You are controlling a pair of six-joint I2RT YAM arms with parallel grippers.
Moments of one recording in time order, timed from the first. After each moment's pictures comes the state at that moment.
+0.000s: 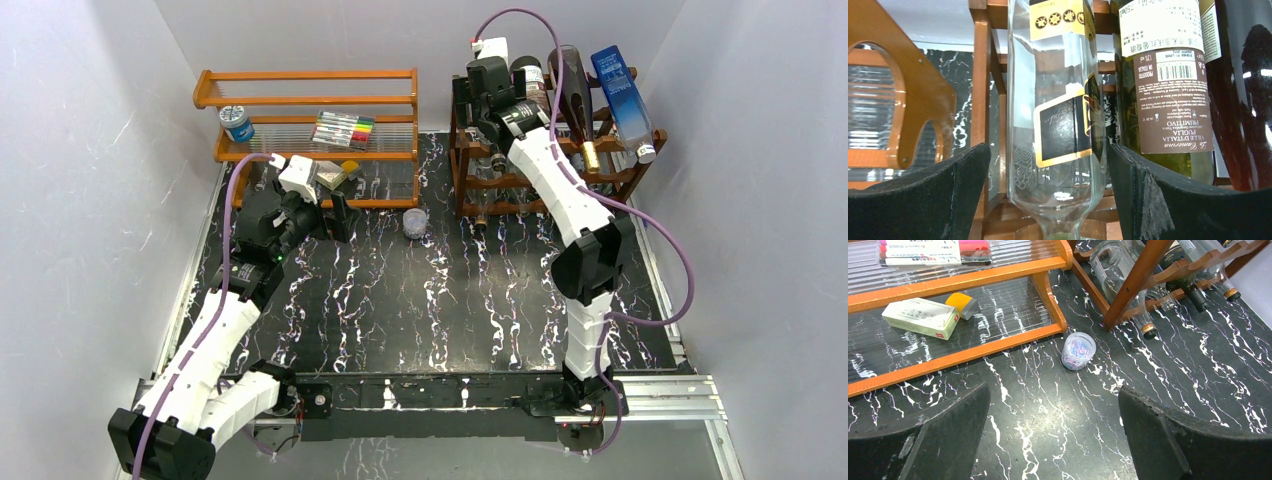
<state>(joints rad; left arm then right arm) -0.31 0.92 0.87 -0.20 0.18 -0.11 0.50 2.00 2.19 -0.69 0.47 0.11</state>
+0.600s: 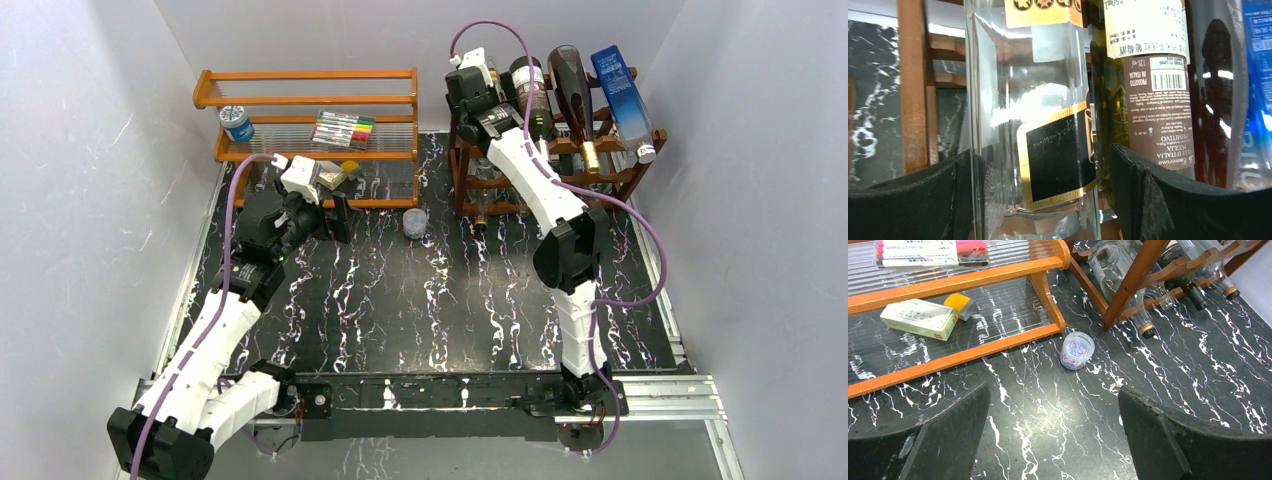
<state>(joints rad) -0.32 0.92 0.87 -0.20 0.17 -0.10 0.53 2.16 2.31 -0.73 0.72 -0.08</state>
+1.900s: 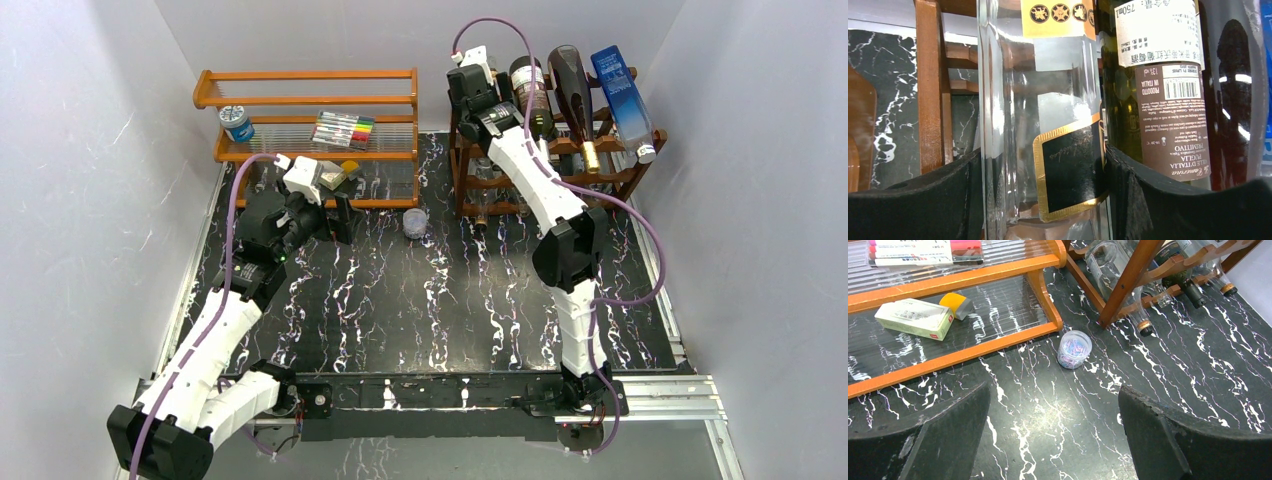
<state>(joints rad) -0.33 0.92 0.87 -0.20 0.17 -0.10 0.54 2.19 2.34 -0.72 0.70 -0.06</state>
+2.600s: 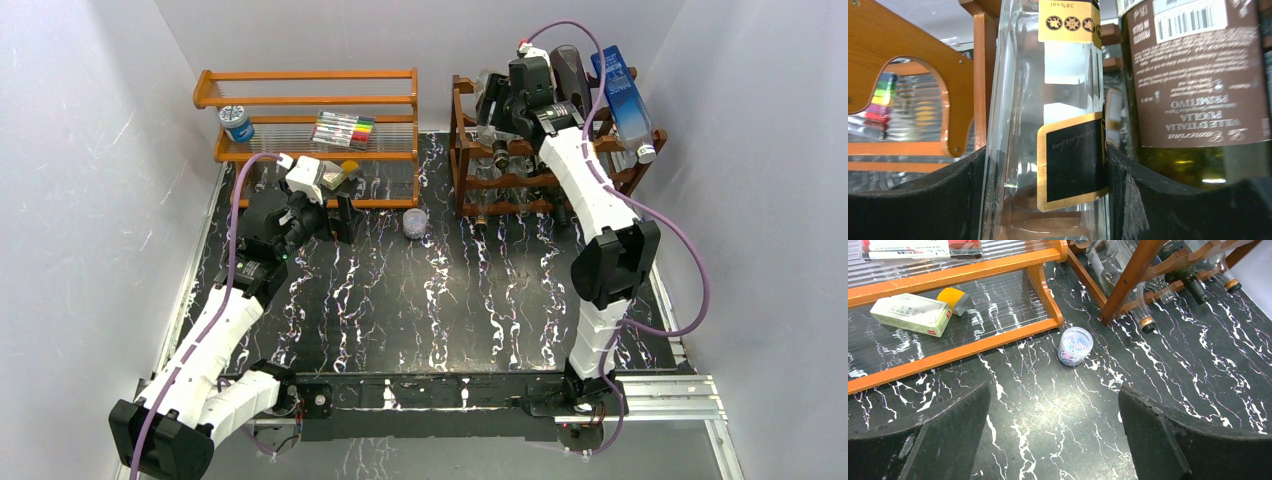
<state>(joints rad) -0.33 0.95 0.87 -0.20 0.17 -0.10 0.36 1.93 2.08 -0.67 0.17 0.38</state>
